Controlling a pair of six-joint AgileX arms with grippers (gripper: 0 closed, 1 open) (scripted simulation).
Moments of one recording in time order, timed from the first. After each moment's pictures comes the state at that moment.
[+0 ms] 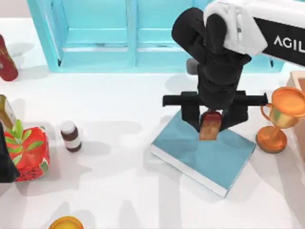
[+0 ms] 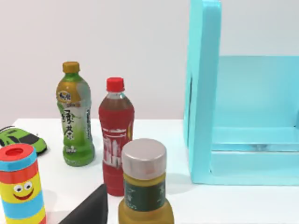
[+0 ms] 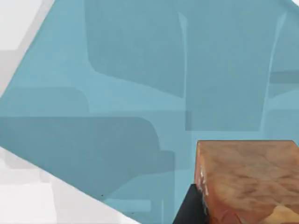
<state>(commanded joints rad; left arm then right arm) 0.00 0.00 0.00 0.00 0.00 0.00 0.61 2.07 1.69 -1.20 0.00 0.63</state>
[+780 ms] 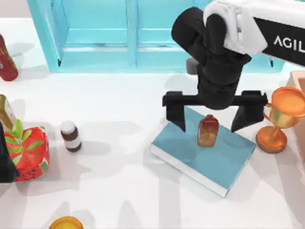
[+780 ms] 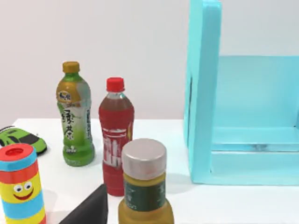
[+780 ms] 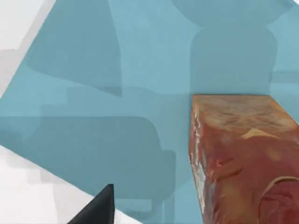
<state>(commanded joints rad) 0.00 0.00 0.00 0.00 0.00 0.00 0.61 2.07 1.69 -1.20 0.00 0.63</state>
